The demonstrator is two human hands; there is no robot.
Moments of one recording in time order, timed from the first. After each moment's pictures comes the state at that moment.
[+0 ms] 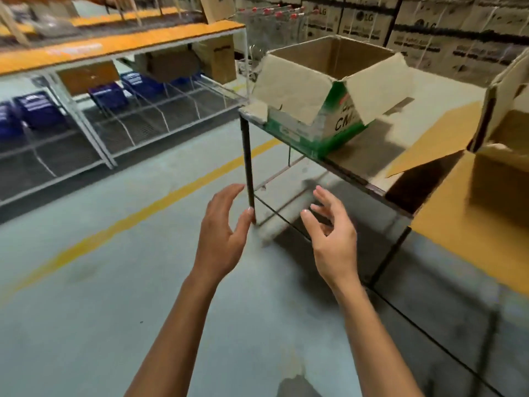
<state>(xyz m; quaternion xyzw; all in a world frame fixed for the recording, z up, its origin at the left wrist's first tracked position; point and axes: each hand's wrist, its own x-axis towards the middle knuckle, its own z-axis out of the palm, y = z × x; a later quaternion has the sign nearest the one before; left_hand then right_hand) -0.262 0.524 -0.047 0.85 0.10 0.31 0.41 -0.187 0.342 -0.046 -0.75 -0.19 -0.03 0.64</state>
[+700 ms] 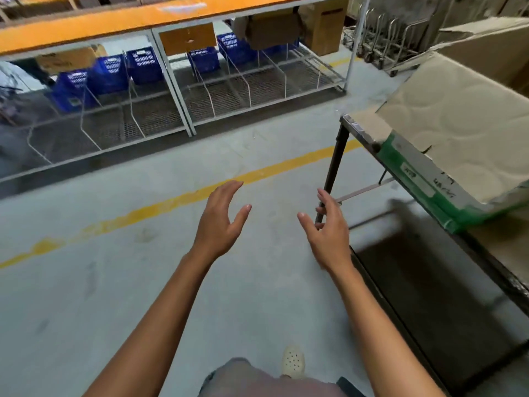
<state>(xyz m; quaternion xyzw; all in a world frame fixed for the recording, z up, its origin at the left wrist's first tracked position) -0.136 0.807 -0.124 0.88 0.27 0.27 0.29 0.019 0.634 -0.140 -0.77 -0.30 0.11 0.55</state>
